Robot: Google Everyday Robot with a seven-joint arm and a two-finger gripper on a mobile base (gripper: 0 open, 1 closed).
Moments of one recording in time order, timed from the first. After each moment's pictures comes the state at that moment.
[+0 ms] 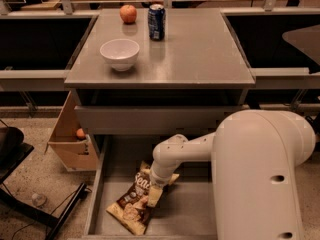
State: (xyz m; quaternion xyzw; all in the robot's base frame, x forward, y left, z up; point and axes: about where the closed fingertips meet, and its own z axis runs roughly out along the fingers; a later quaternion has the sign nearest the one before) arm 0.545 0.022 0.393 -0.65 0.75 0.11 0.09
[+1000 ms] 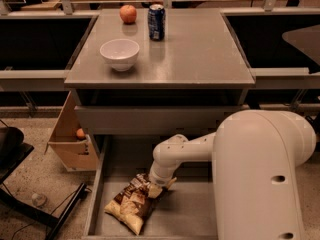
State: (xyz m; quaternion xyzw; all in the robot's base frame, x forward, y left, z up) arm 0.545 0.022 0.392 -0.65 0.75 0.11 0.09
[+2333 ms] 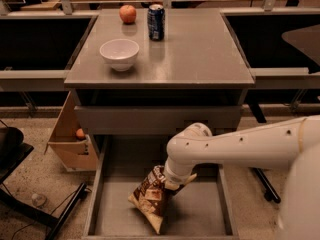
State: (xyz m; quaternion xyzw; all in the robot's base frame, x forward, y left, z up) arm 0.503 -0.035 0.511 -0.62 0.78 0.05 0.09
